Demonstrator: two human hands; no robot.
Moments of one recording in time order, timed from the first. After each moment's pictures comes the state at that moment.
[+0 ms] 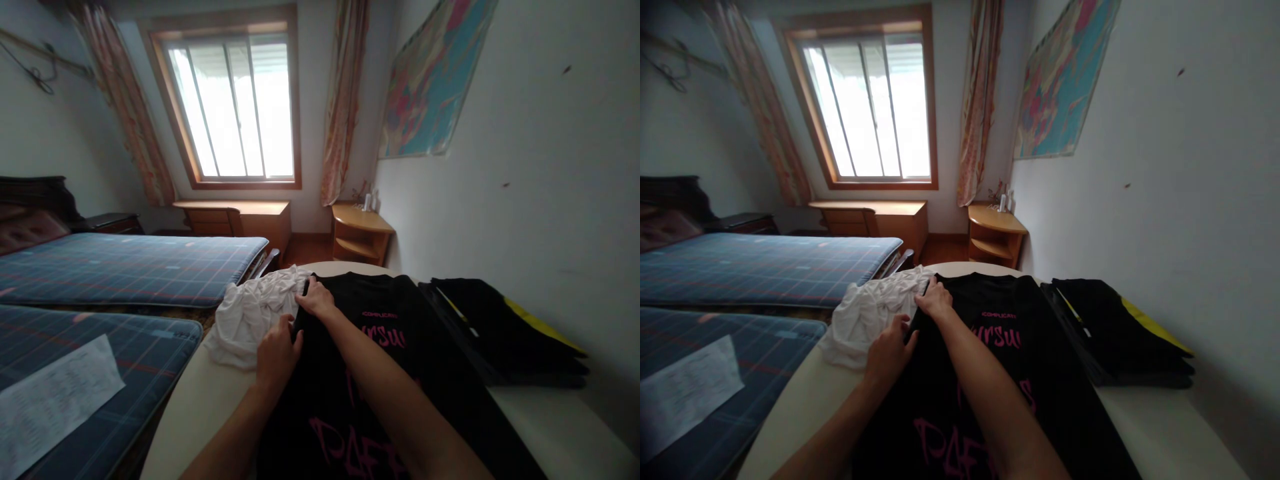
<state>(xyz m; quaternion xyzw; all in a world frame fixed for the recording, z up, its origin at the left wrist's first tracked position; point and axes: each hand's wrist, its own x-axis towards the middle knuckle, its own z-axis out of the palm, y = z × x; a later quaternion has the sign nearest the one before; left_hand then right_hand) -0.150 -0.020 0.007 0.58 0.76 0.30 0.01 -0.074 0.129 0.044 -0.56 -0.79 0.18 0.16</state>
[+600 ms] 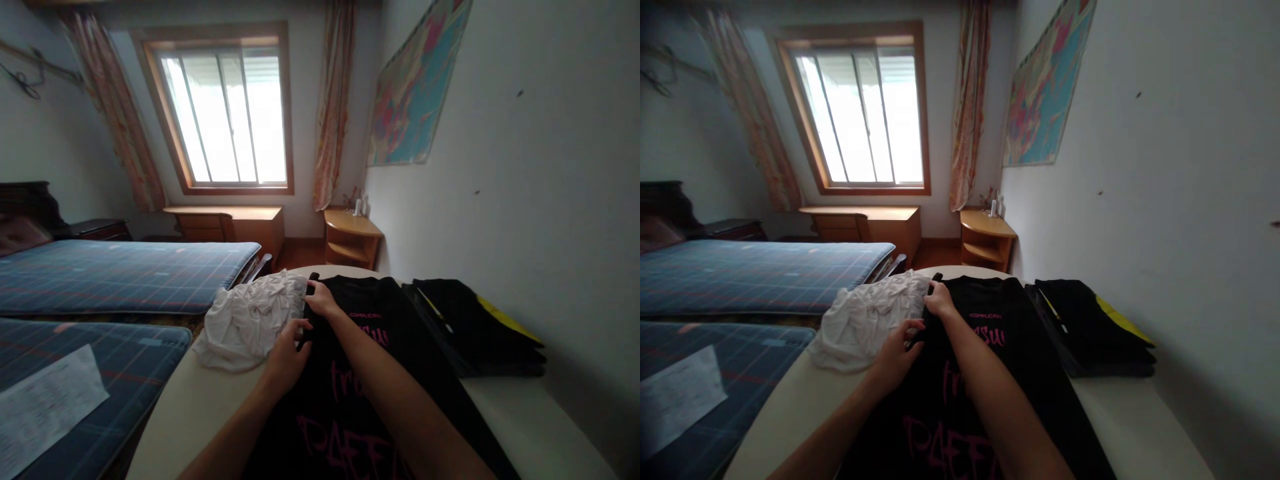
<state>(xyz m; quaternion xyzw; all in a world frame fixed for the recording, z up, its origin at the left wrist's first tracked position) -0.112 -0.024 0.025 0.59 0.60 0.48 0.25 -0.028 0.141 0.043 -0.50 -0.76 0.28 0.30</state>
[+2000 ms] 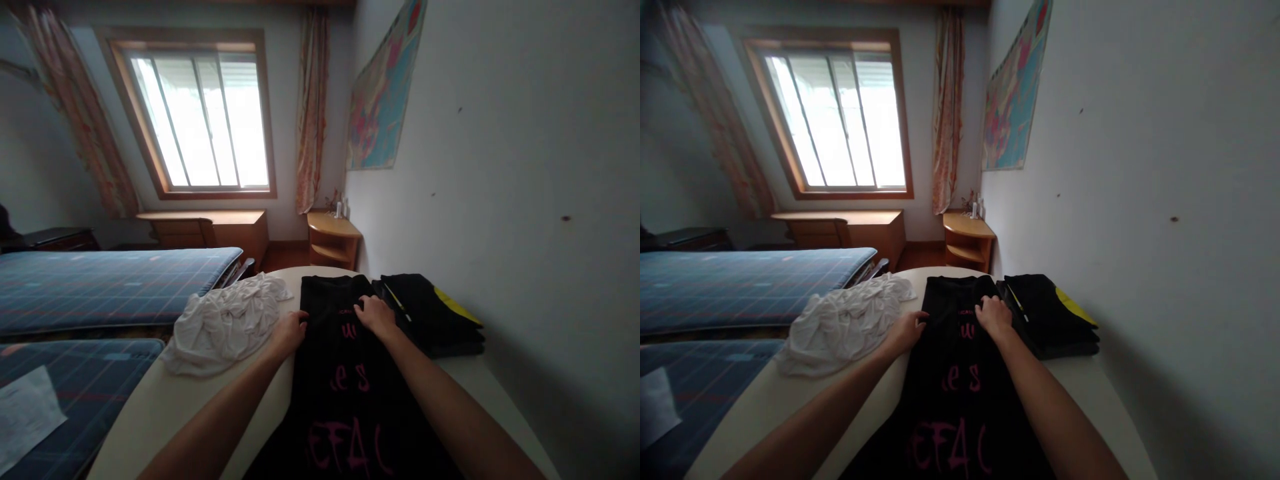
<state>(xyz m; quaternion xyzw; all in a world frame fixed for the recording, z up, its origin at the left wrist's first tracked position) -0.065 0.052 0.012 0.66 0.70 0.23 0.14 0.180 0.121 0.036 -0.68 -0.72 0.03 0.14</state>
